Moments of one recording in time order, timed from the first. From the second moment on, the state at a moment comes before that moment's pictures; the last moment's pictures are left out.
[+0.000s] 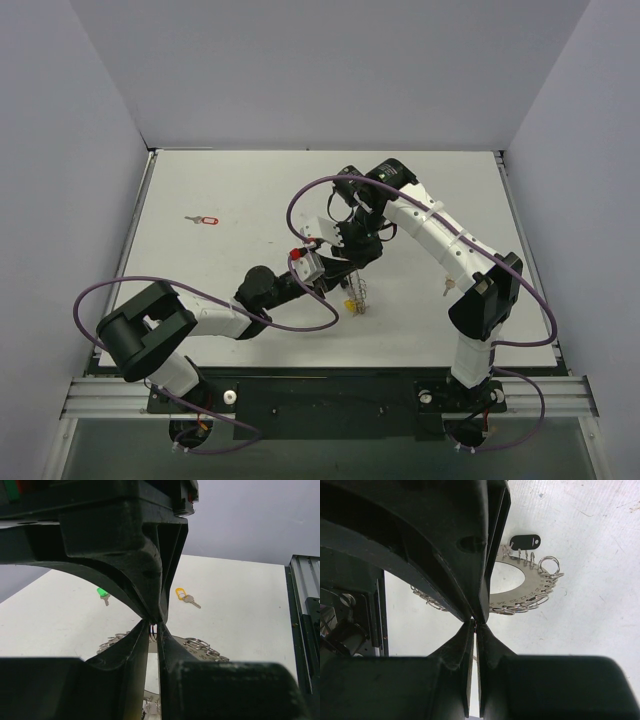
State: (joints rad) left arm -0.88 1.54 0.48 1.29 0.32 -0.02; right arm 0.71 1.83 1.90 -1.53 -0.31 -1.06
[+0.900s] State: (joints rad) left arm -0.88 1.54 0.49 1.29 0.32 -0.01; right arm 0.71 1.83 1.90 -1.54 -0.31 -1.06
